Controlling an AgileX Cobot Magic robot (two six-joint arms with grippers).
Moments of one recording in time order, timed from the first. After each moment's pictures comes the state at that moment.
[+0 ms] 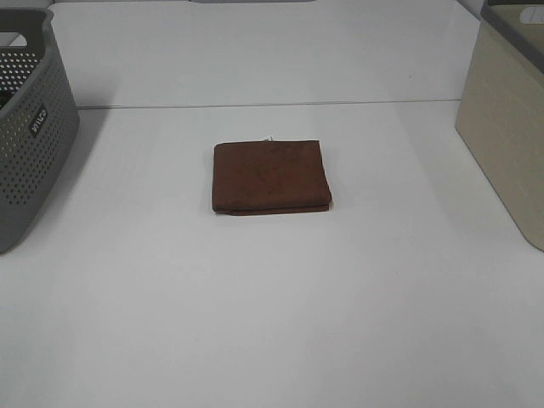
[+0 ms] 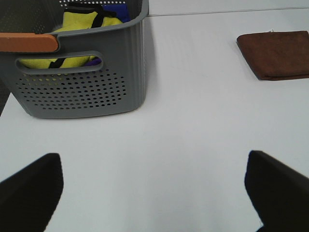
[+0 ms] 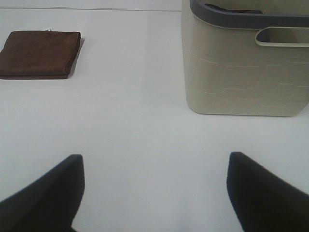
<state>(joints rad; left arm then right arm) 0.02 0.00 -0.50 -0.06 1.05 0.04 0.01 -0.01 -0.51 0.08 1.07 -0.09</state>
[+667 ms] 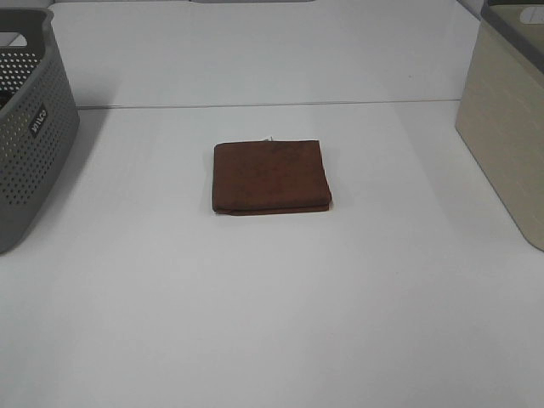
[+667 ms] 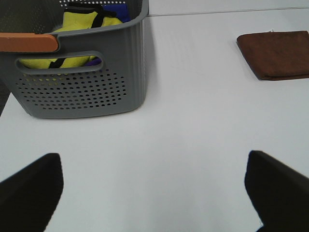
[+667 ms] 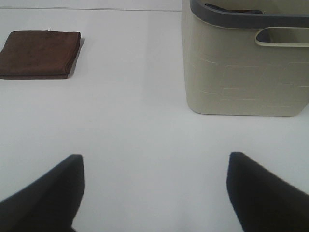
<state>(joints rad) 0.02 0.00 -0.50 -0.06 1.05 0.04 0.01 -0.01 -0.51 0.08 1.07 -0.09</state>
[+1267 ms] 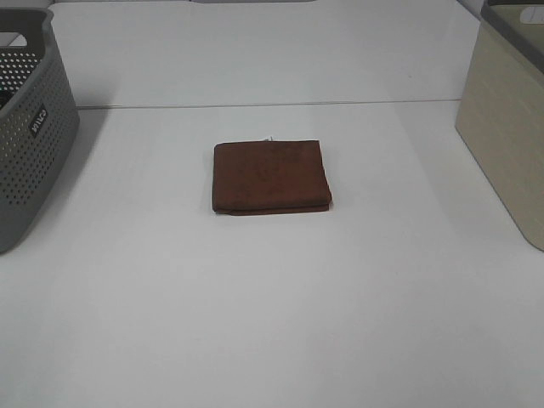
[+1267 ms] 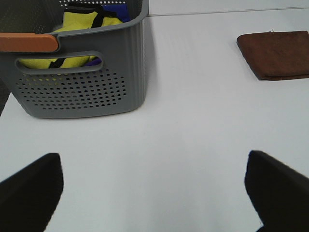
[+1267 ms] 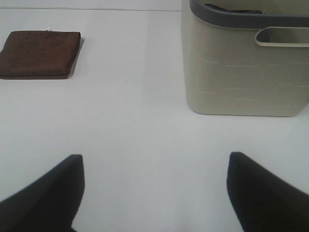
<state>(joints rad) 0.02 0.00 -0.50 -0.06 1.05 0.04 0.01 -0.01 -0.51 0.08 1.07 -0.09</state>
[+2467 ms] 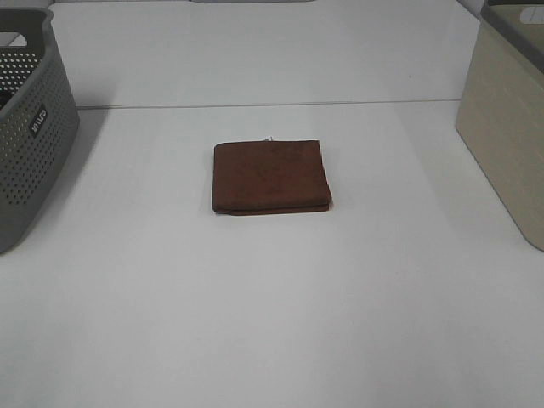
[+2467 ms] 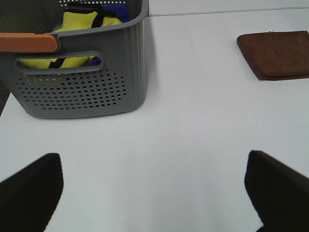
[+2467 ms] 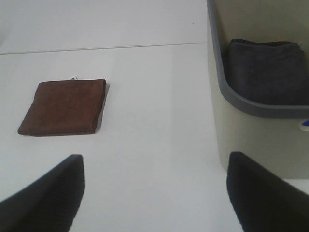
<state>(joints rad) 0.02 0.00 -0.50 -0.06 1.05 0.04 0.01 0.59 -0.69 0.25 0.70 -0.14</state>
